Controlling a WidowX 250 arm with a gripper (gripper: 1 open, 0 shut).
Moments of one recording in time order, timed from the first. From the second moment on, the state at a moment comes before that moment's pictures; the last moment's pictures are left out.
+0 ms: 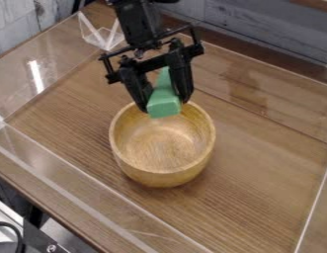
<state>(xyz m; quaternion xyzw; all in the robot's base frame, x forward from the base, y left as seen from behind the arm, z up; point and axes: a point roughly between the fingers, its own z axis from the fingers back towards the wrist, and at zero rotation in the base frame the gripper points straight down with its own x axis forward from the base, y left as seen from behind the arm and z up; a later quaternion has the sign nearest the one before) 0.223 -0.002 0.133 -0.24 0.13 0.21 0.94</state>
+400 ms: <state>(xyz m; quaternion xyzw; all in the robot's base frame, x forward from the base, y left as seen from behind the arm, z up) 0.221 0.009 0.140 -0.26 0.13 0.21 0.93</state>
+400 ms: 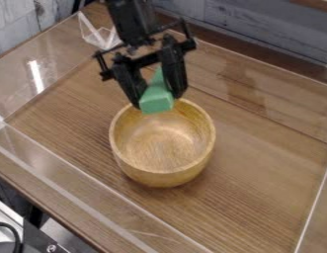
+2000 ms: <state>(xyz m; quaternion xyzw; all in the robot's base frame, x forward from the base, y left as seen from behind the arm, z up) 0.290 0.105 0.114 -0.30 0.08 0.15 0.94</state>
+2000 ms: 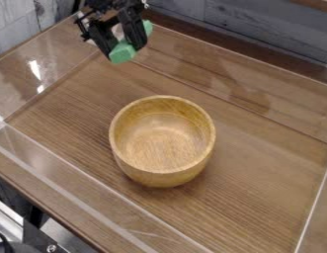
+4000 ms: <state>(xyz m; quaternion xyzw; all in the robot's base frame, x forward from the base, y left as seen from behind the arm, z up) 0.296 0.091 0.097 -0.31 0.06 -0.01 0.95</state>
